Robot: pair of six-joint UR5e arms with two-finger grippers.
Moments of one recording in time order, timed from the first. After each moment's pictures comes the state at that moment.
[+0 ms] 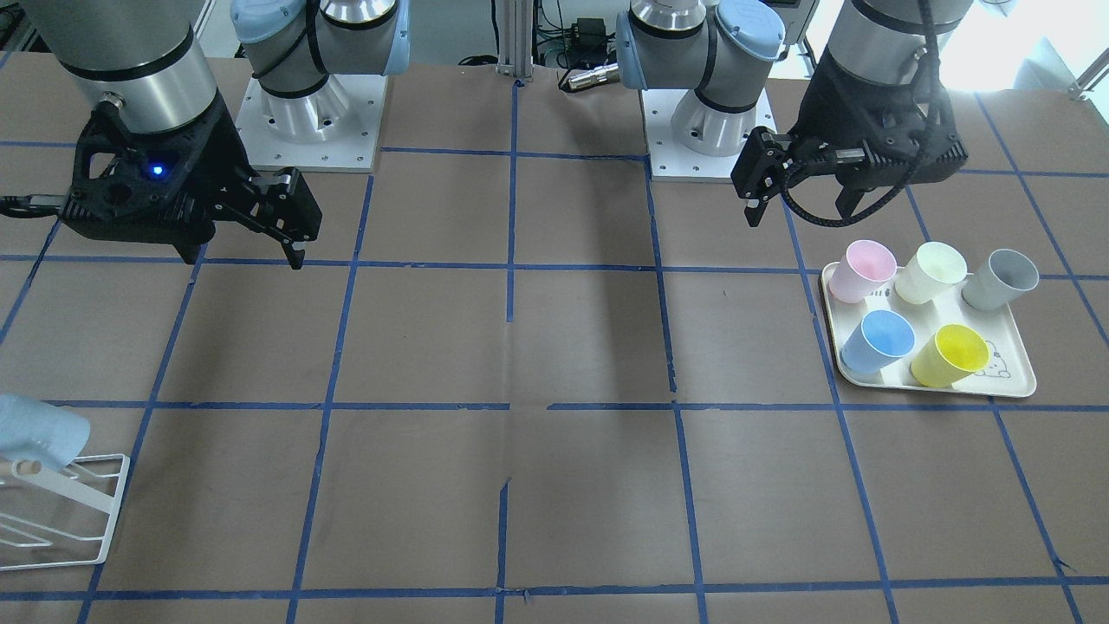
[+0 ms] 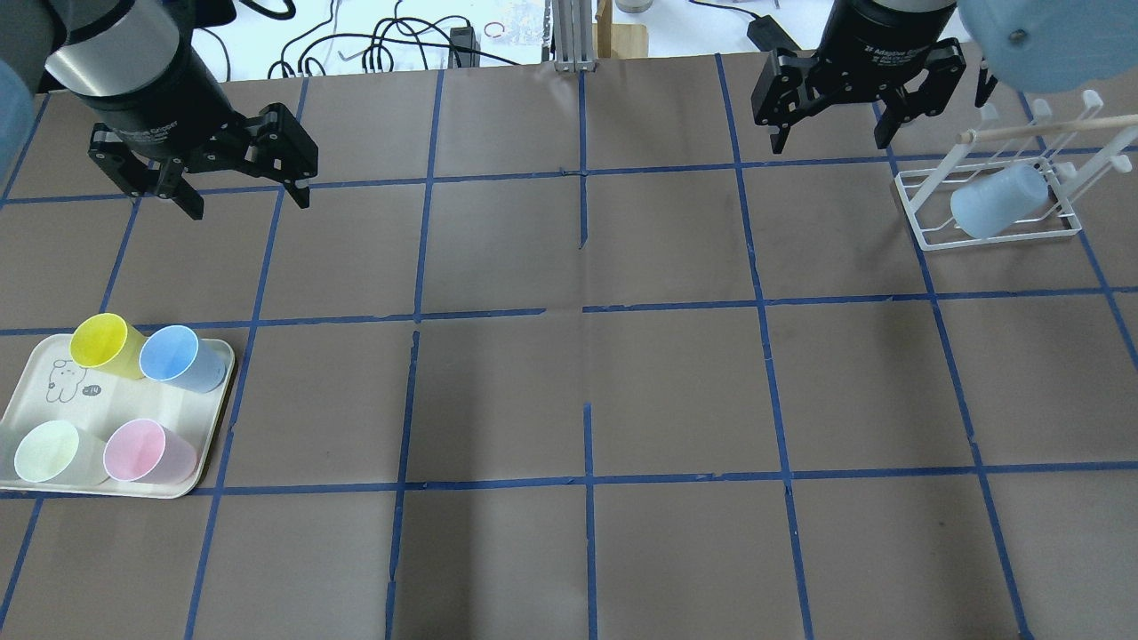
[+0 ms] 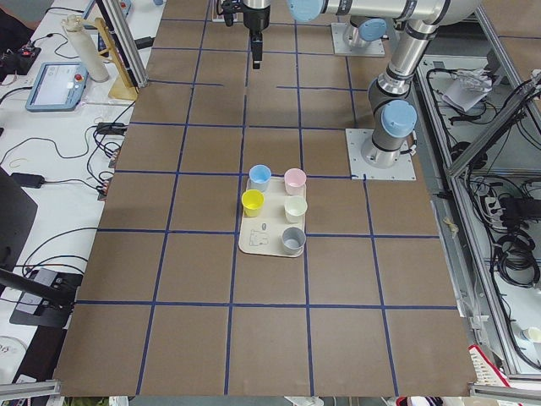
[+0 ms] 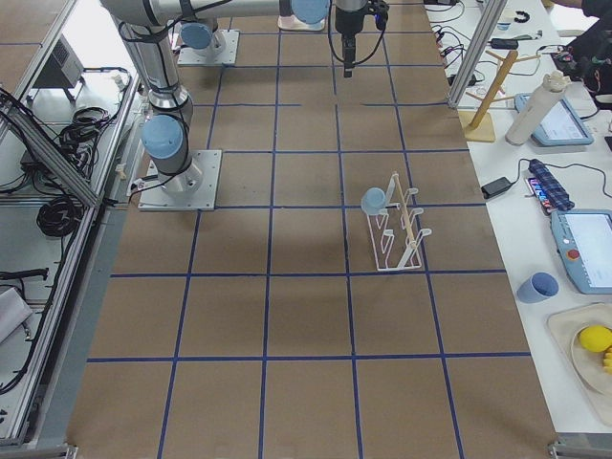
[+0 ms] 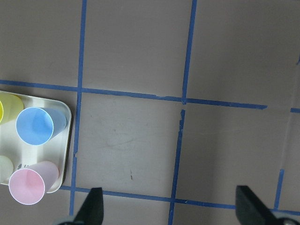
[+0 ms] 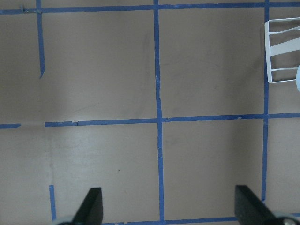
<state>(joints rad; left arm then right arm) -1.52 -1.54 -1.55 -1.58 1.62 -0.05 1.60 -1.47 1.44 -1.60 -1.60 0.05</state>
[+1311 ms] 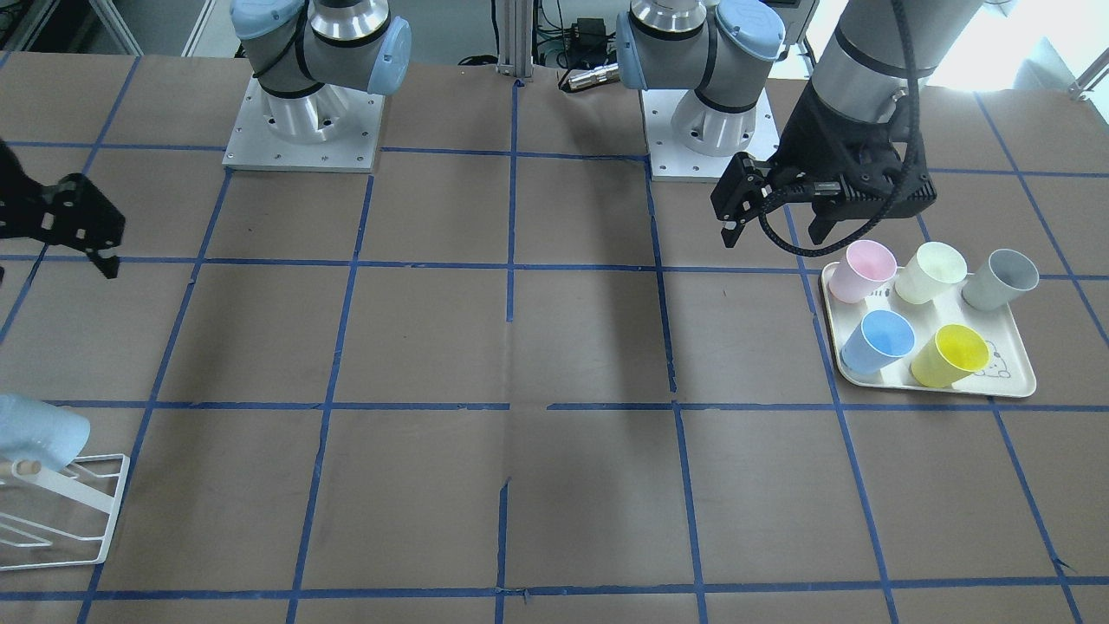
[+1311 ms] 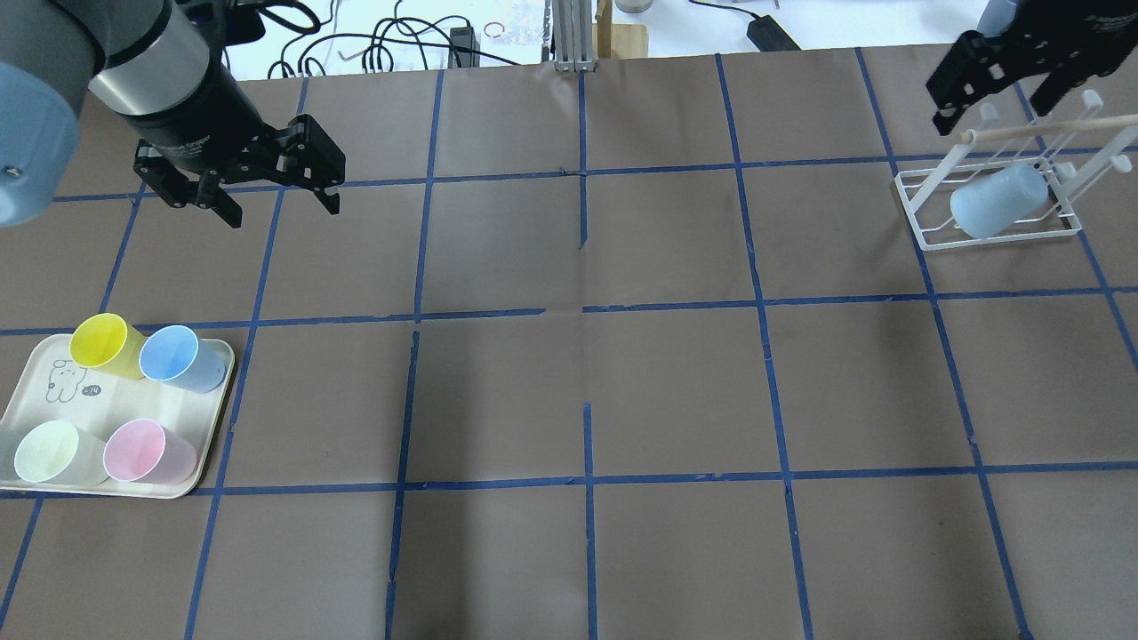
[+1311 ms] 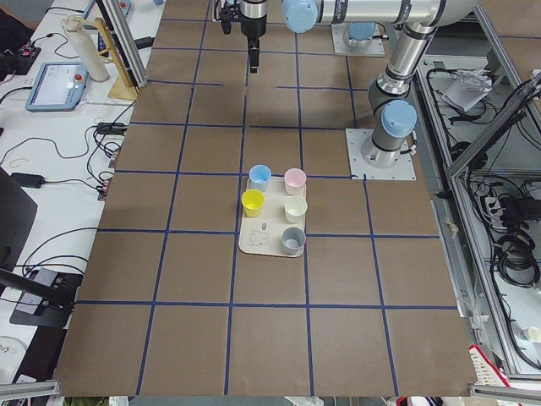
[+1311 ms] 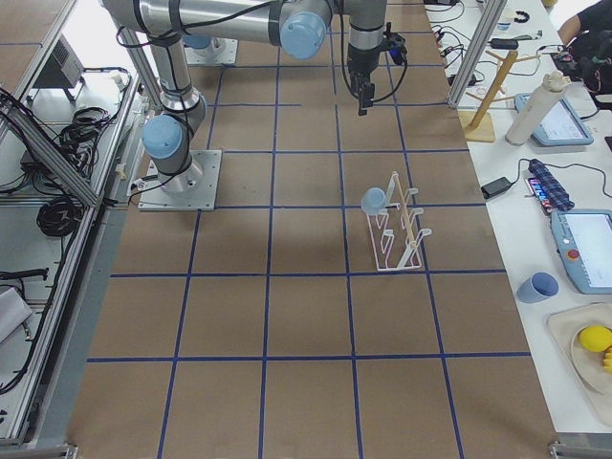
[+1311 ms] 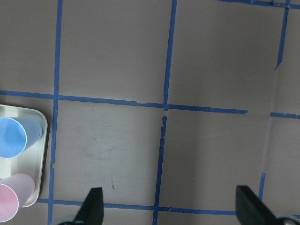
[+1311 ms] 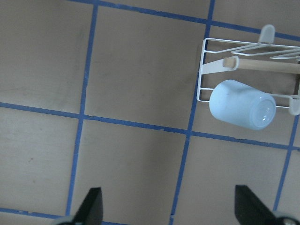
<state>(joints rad) -1.52 -1.56 -1.61 -1.50 1.54 -0.03 1.26 -1.46 1.44 -1.60 -1.59 -0.51</state>
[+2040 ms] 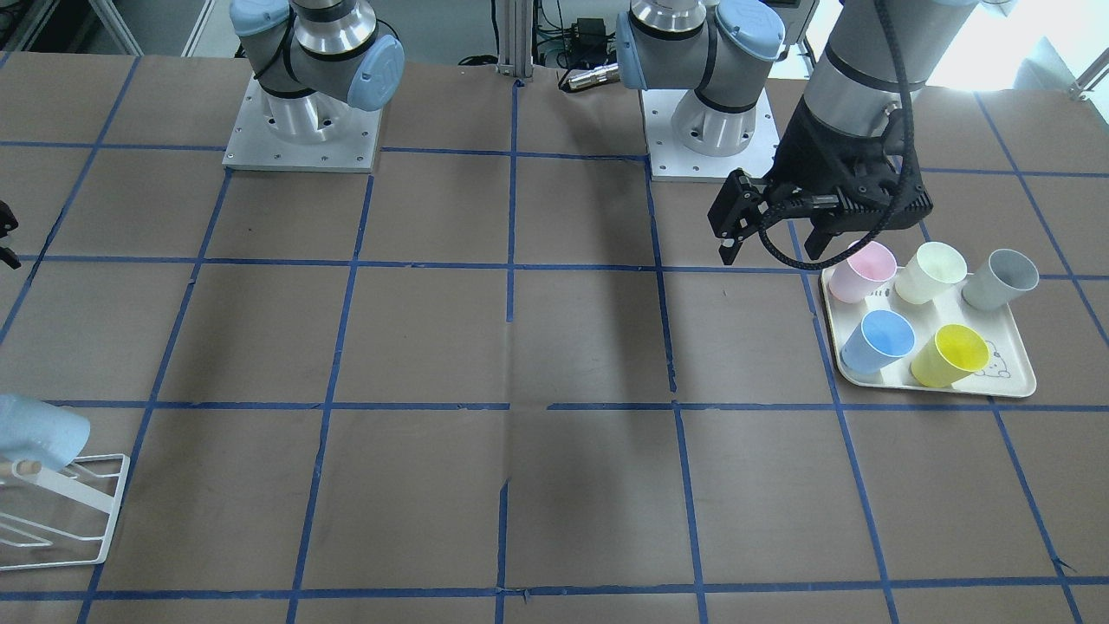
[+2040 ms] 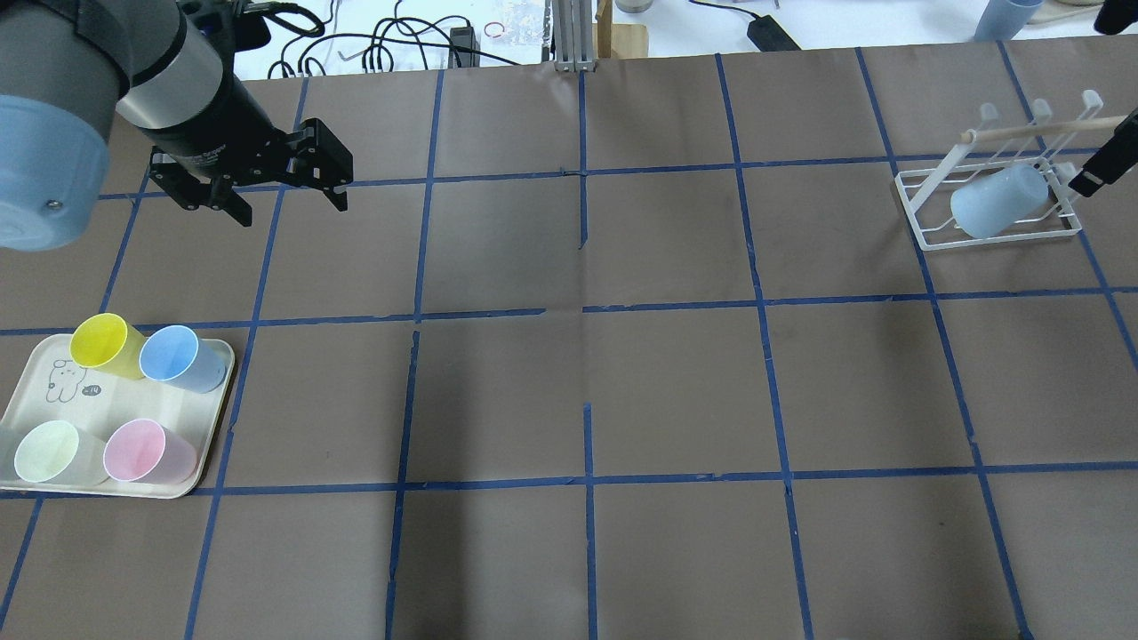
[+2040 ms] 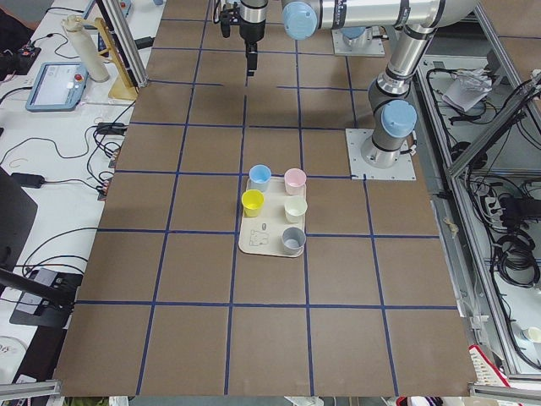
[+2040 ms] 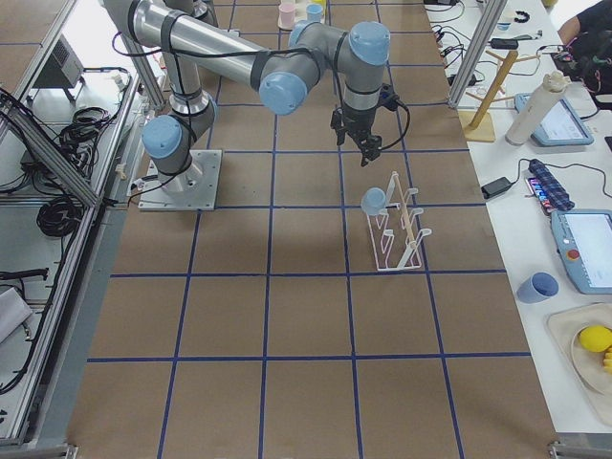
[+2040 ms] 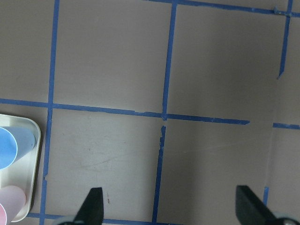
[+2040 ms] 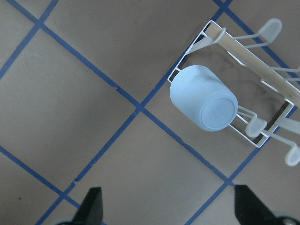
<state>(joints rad) -1.52 -1.56 -1.64 -1.42 1.54 -0.07 1.09 -1.44 1.55 -1.73 -1.59 -1.25</state>
